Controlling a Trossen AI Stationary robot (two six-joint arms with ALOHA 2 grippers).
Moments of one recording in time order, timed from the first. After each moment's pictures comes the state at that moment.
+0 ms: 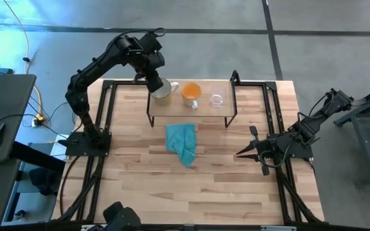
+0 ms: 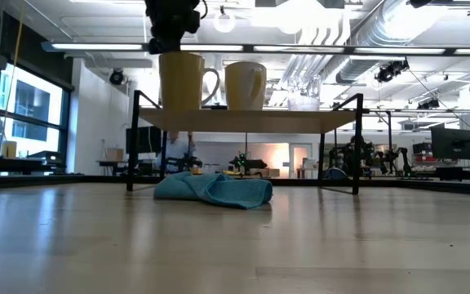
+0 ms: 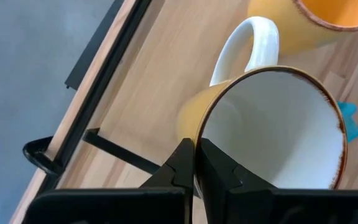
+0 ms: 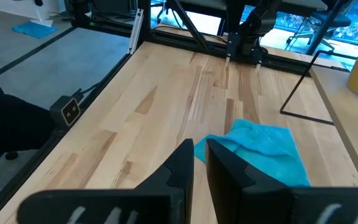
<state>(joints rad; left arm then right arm) 0.77 1.76 2.03 -1.48 0.09 0.16 0.64 0.75 0.70 -0.36 0.42 0.05</state>
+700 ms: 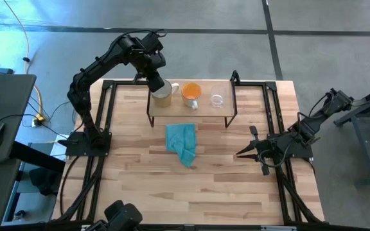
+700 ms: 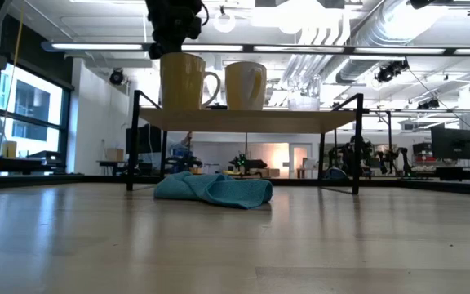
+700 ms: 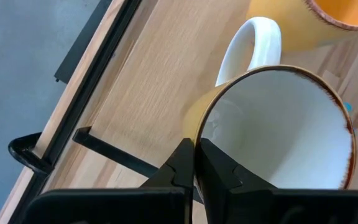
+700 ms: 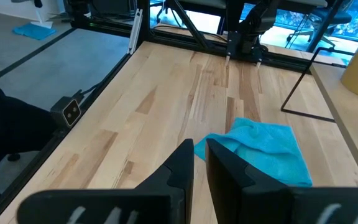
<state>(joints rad) 0.78 1.79 2.03 -1.49 0.12 0.15 0.64 0.75 0.70 -0.37 0.42 0.07</state>
